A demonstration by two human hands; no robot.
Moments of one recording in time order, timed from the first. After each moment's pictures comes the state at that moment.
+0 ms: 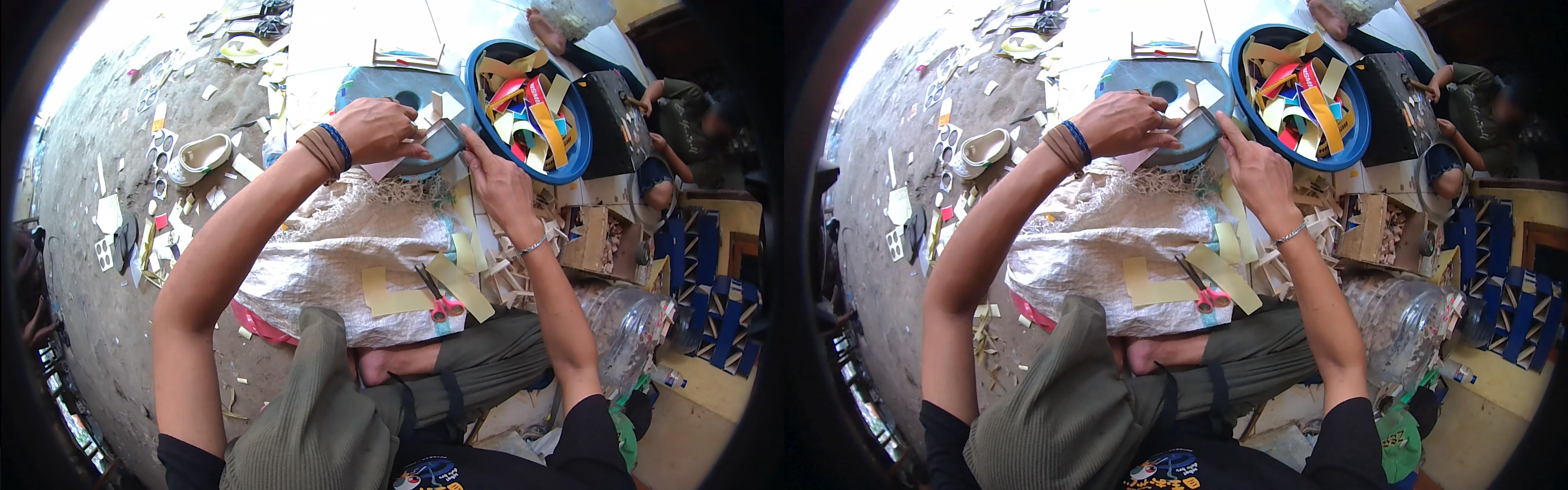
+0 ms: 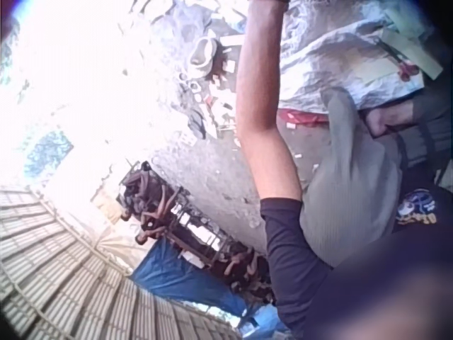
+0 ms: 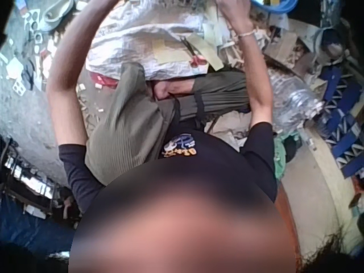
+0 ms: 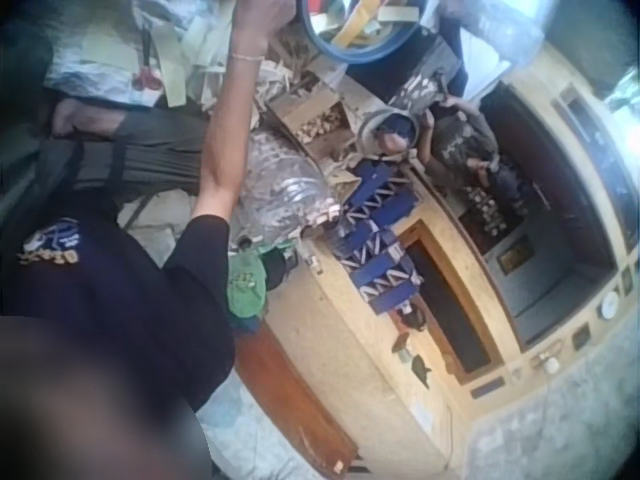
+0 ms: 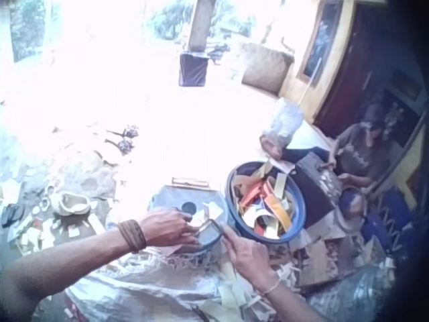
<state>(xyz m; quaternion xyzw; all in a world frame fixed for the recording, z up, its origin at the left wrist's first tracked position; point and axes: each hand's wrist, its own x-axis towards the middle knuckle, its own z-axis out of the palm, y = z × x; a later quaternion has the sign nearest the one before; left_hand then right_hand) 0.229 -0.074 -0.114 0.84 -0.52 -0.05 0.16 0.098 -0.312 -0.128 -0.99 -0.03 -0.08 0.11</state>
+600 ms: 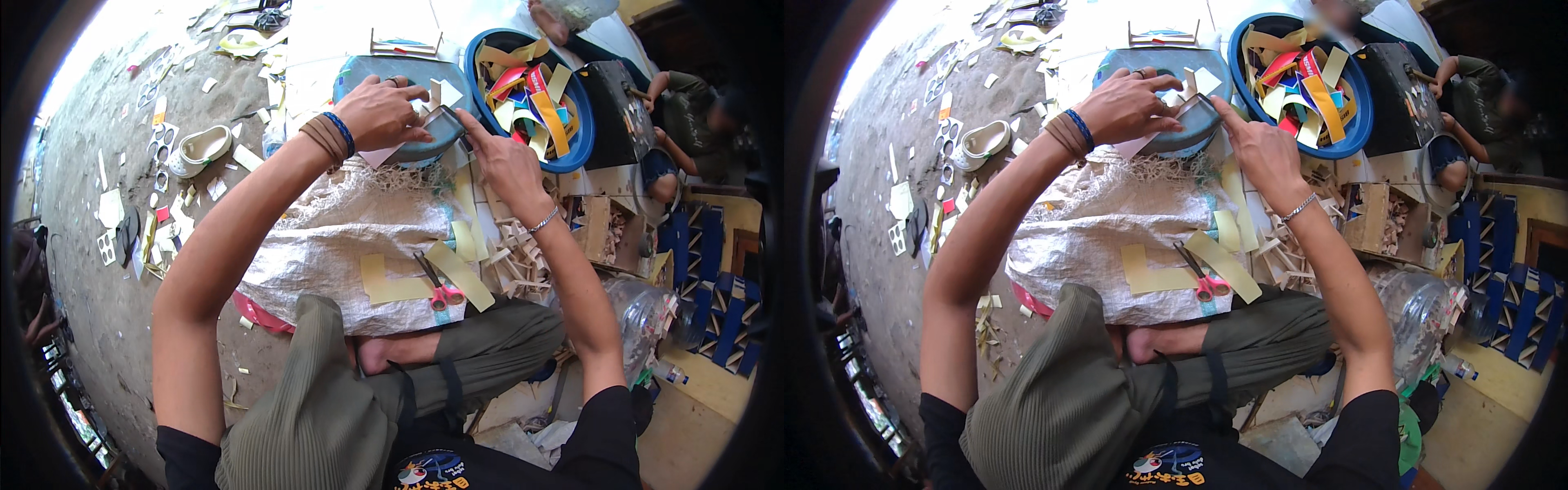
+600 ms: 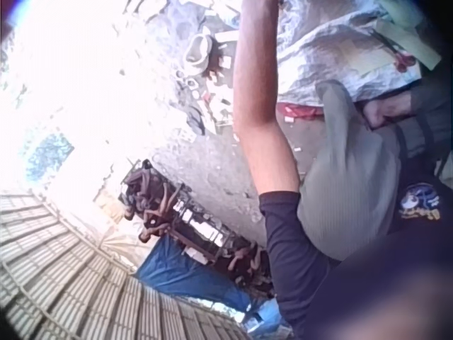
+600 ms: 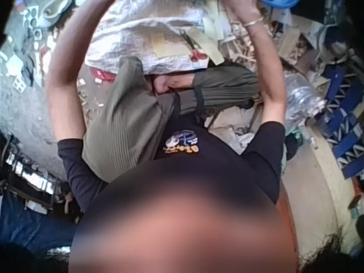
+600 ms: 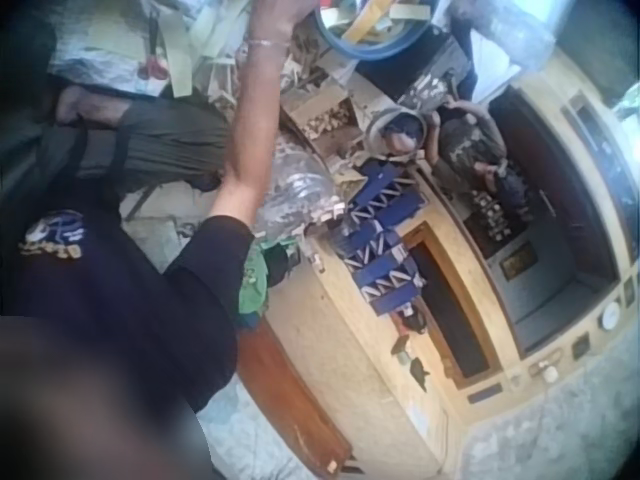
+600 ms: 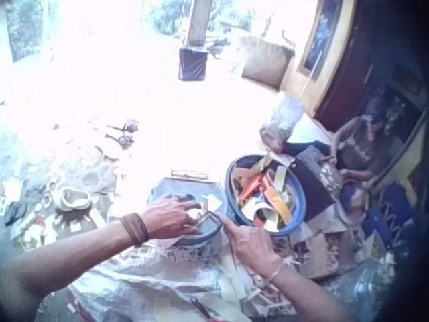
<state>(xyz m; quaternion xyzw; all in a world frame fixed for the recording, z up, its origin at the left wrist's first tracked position) 0.221 -0.080 -0.112 0.85 -0.52 0.01 0.10 0.109 -0.325 -0.121 -1.00 -0.08 -0.04 0.00</state>
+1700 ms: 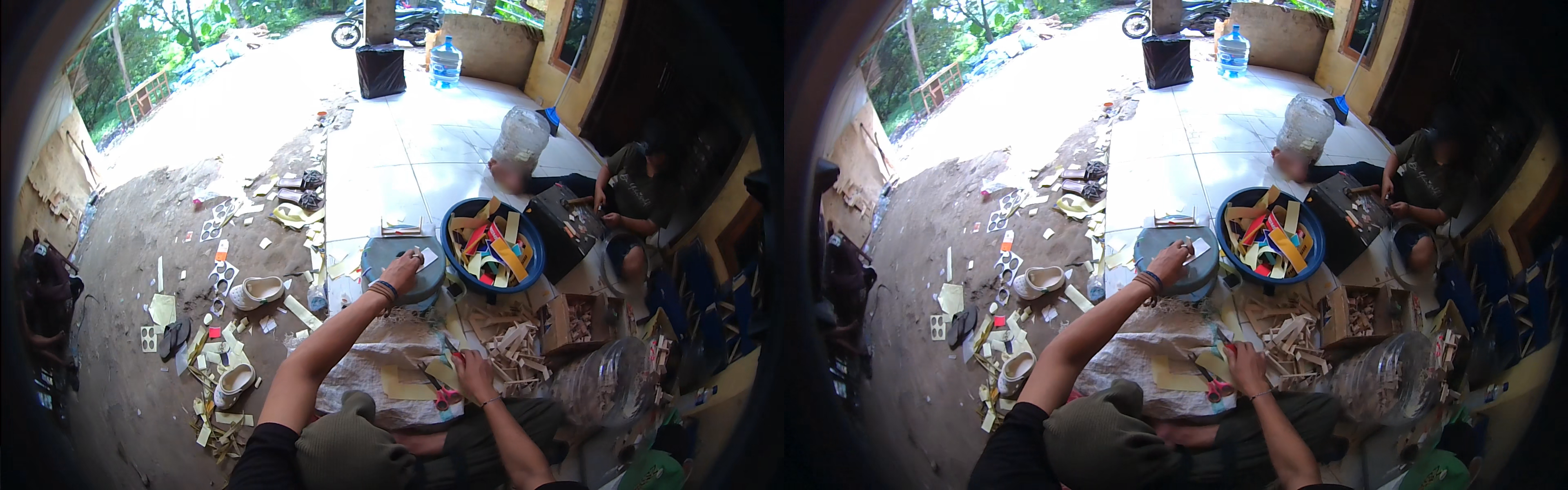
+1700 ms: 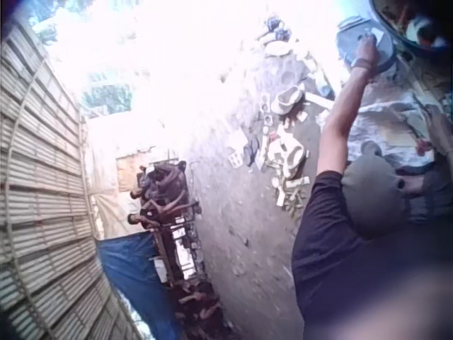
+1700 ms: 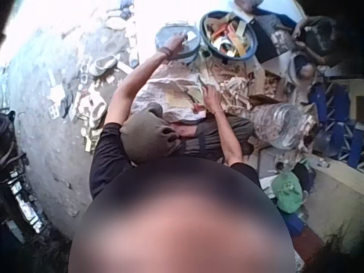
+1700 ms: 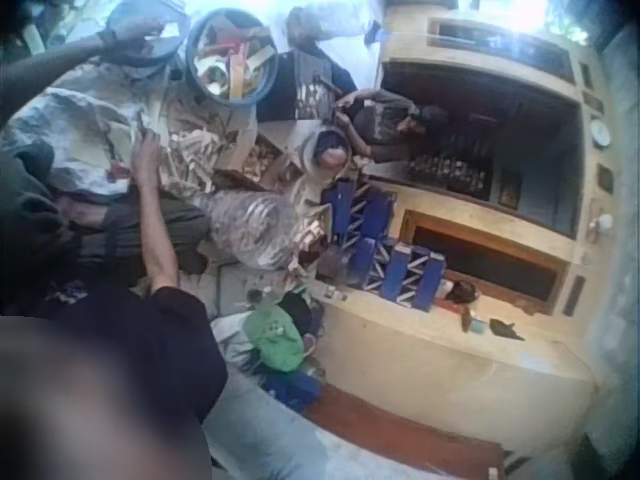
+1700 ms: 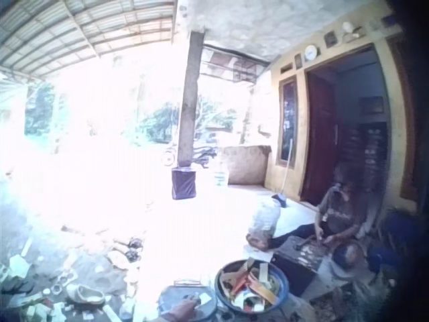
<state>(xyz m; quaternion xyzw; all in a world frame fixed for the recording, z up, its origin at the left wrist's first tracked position) 0.223 -0.120 -0.154 0.87 -0.39 0.06 0.28 -0.074 -0.303 -0.228 -0.98 0.12 -0.06 0.17</state>
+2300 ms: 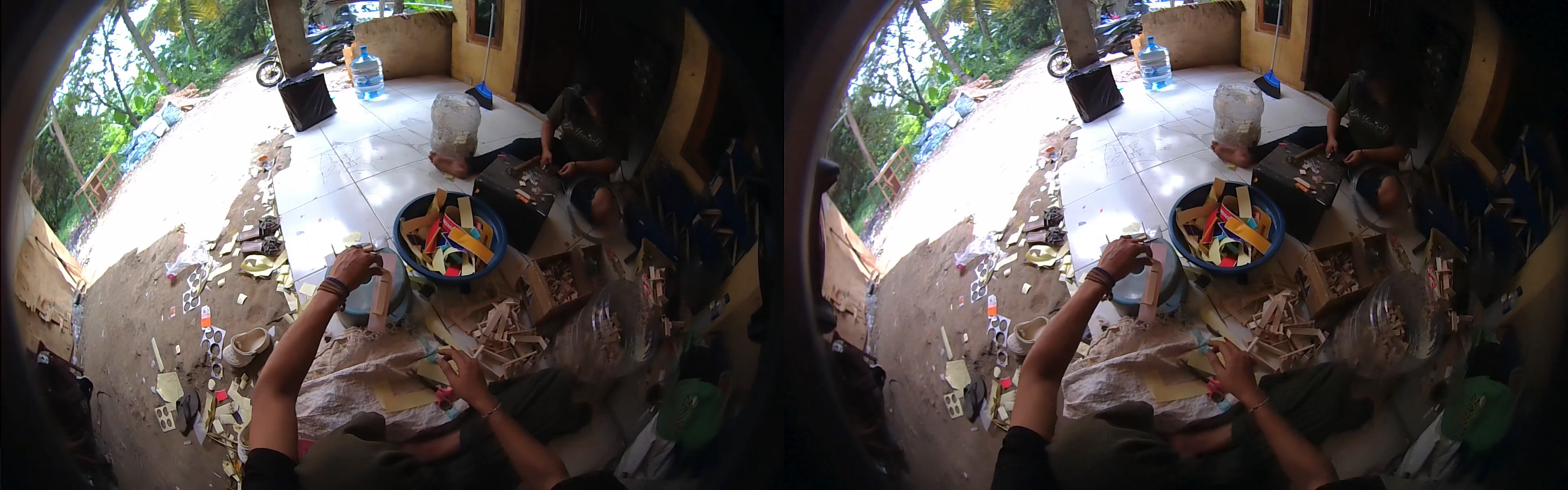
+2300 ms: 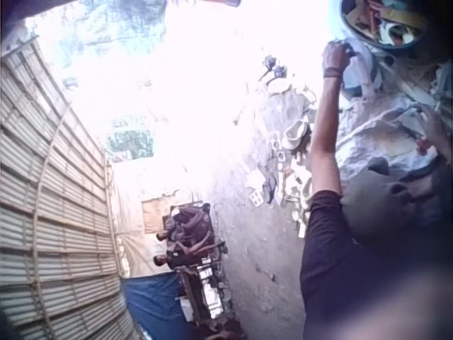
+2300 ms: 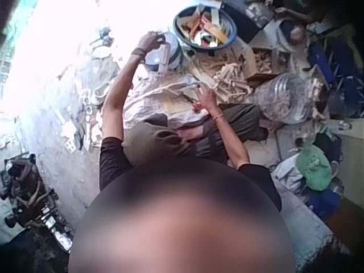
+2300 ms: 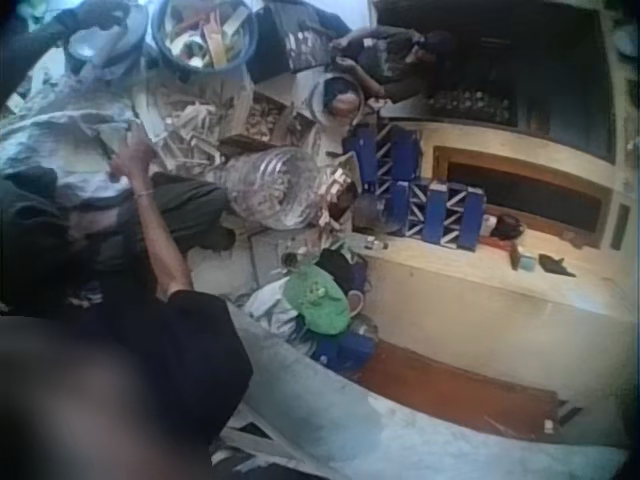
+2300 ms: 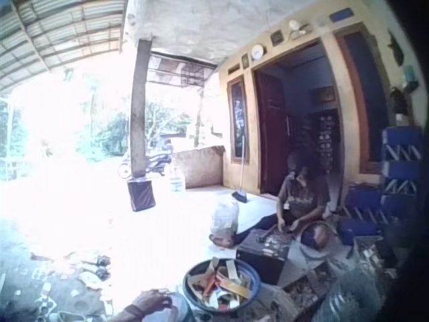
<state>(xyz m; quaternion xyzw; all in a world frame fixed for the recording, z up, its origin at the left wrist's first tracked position) 0.251 -0.121 -0.063 0.85 -0.51 0.04 0.15 -0.096 -0.267 -0.164 -0.89 0.11 -0.16 0.42</state>
